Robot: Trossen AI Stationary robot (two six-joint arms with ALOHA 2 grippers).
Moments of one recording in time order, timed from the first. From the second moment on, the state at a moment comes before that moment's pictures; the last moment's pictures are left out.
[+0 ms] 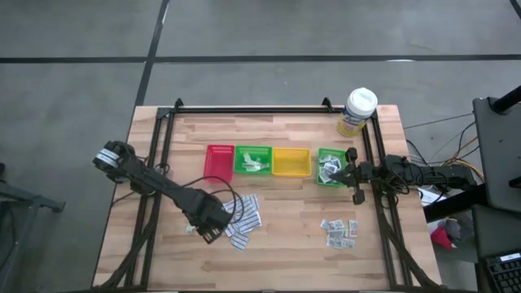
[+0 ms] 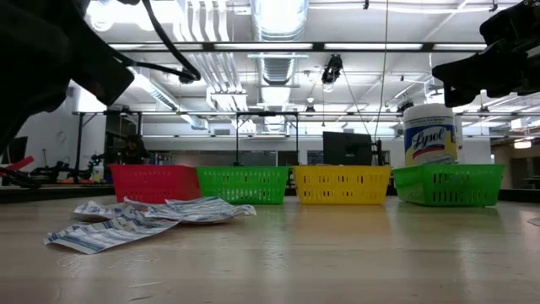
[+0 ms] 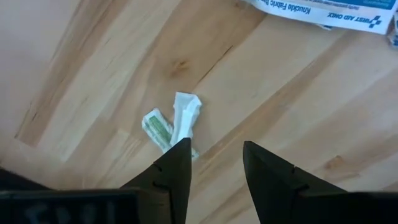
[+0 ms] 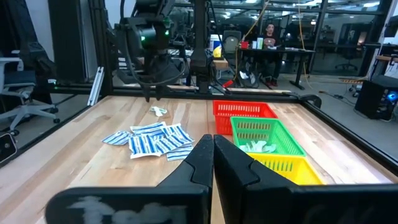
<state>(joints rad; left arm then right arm) -0.45 1.60 1.06 -1.03 0.20 -1.16 0.02 0.02 0.01 0.01 -0.02 0.00</state>
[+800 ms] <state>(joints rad) -0.47 1.60 0.95 -0.92 0.17 -1.12 0.02 0.02 0.01 0.01 -0.02 0.00</state>
